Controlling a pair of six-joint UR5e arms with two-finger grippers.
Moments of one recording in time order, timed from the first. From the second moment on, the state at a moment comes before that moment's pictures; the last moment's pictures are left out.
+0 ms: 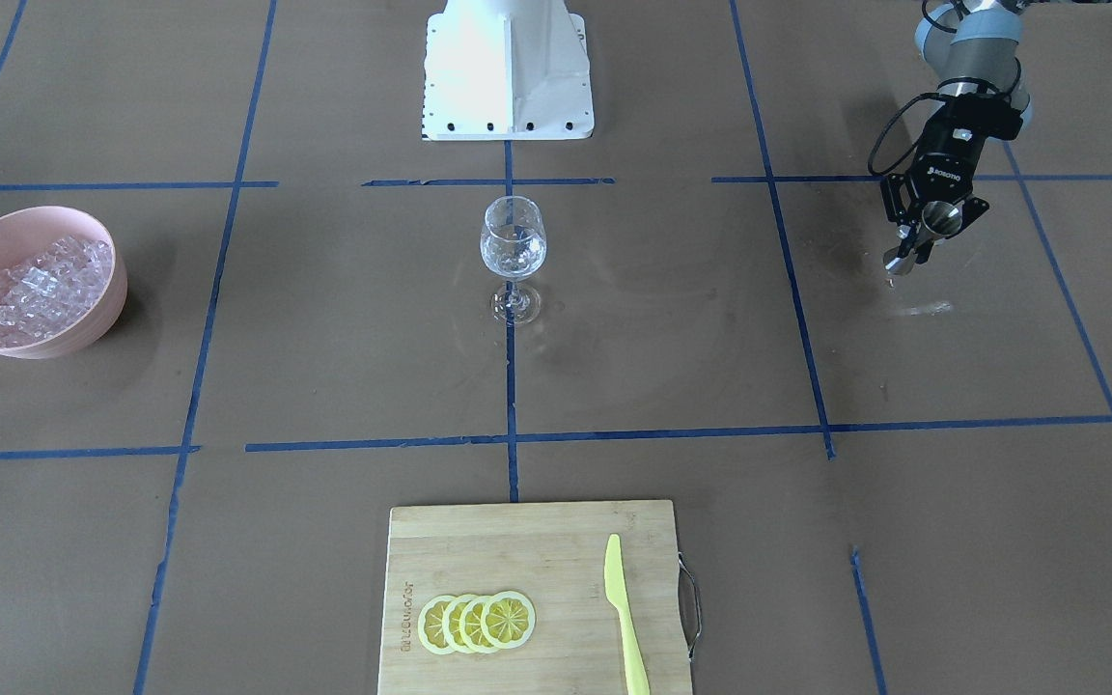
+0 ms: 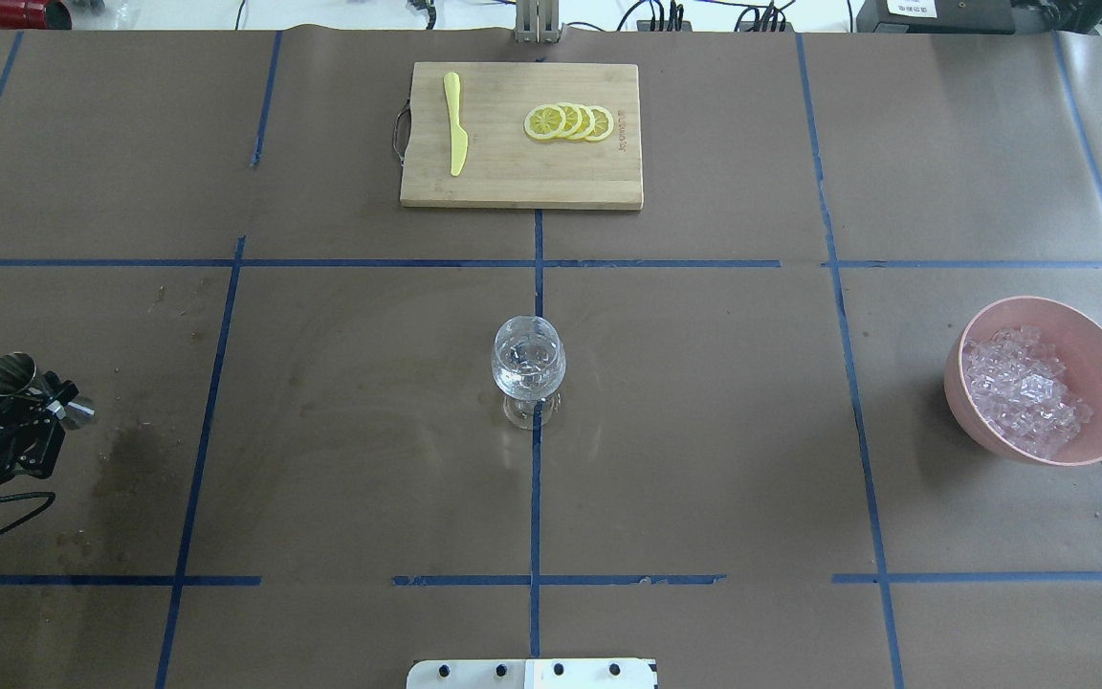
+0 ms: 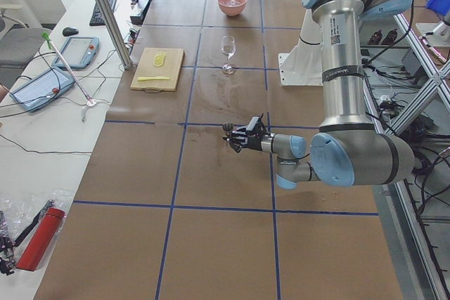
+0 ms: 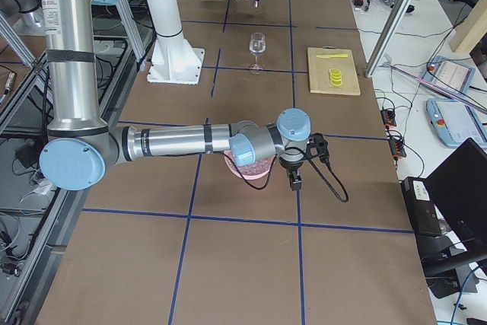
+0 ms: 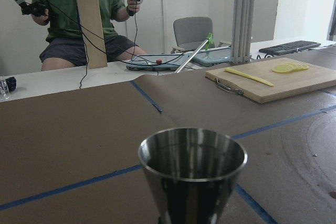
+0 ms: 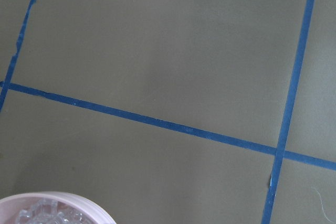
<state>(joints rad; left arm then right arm) -0.19 -1.33 -1.44 -3.54 -0.72 -0.66 1.42 -1.54 1.63 -1.31 2.40 0.14</state>
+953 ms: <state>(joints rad) -0.17 -1.39 -1.40 -3.54 -0.72 -0.66 1.41 -1.54 1.63 -1.31 2.40 0.14</state>
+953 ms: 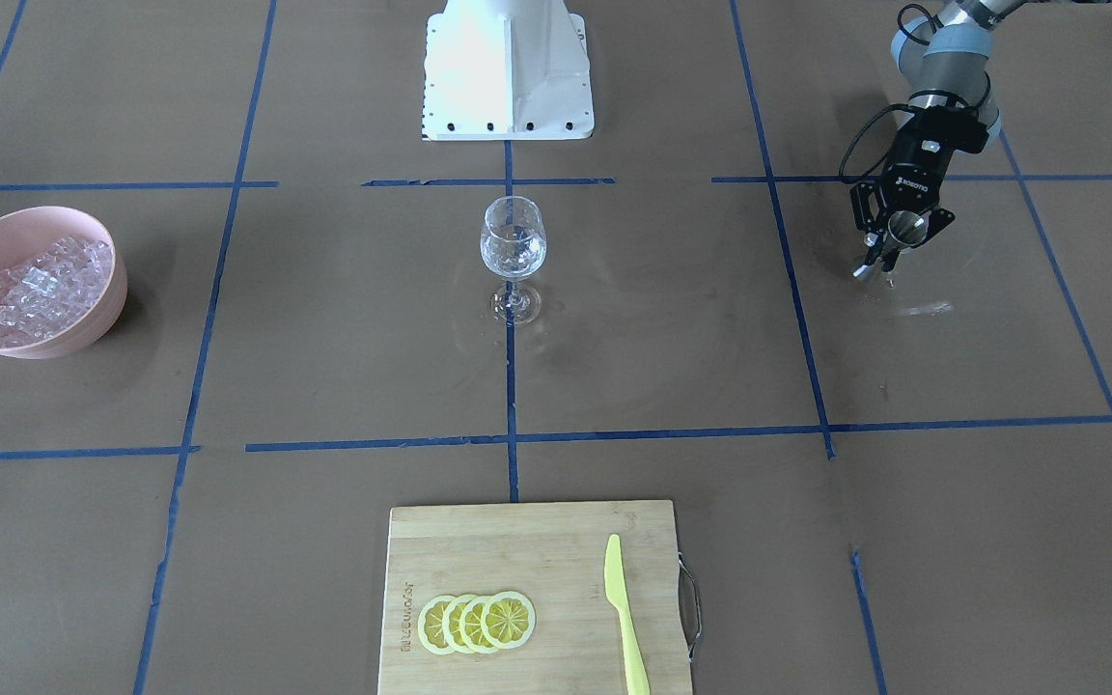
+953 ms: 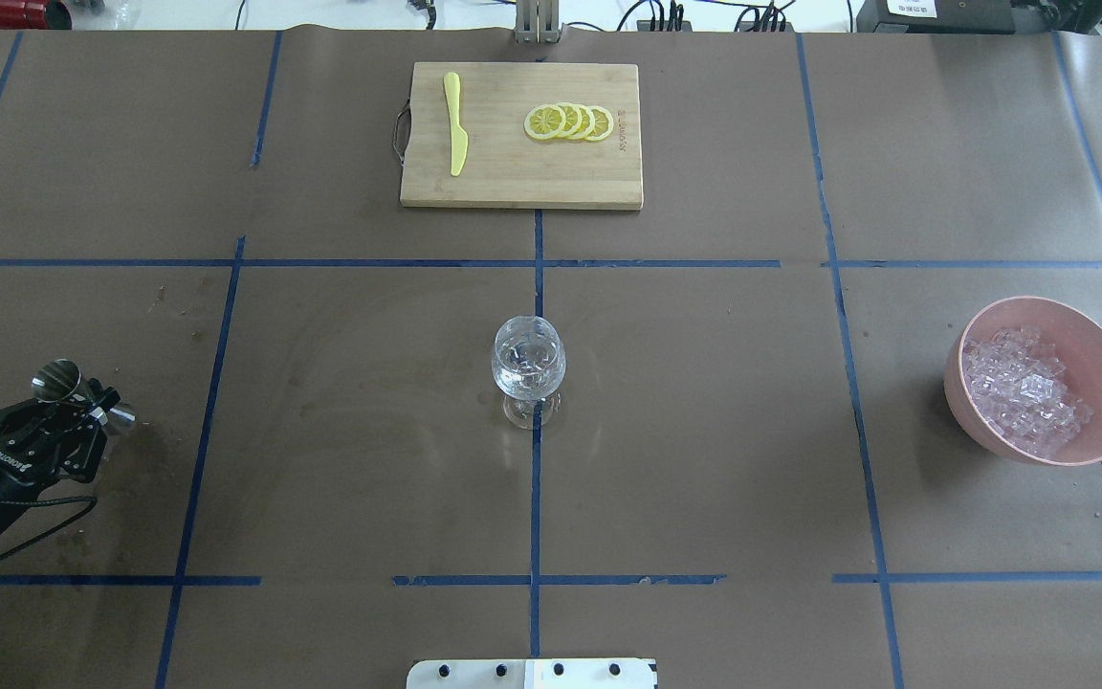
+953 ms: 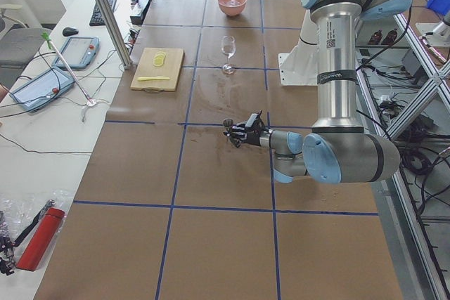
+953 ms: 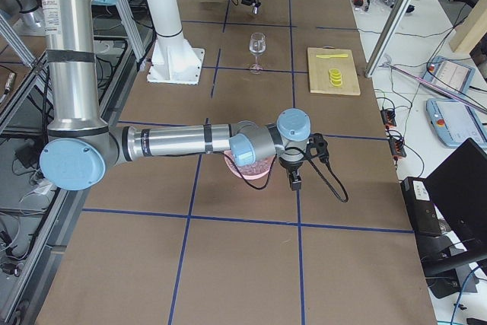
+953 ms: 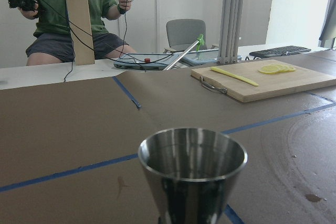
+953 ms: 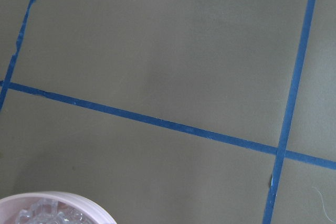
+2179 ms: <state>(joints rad) -0.14 -1.41 -1.38 -3.54 -0.74 -0.69 1.41 -1.55 1.63 -1.31 2.40 0.14</state>
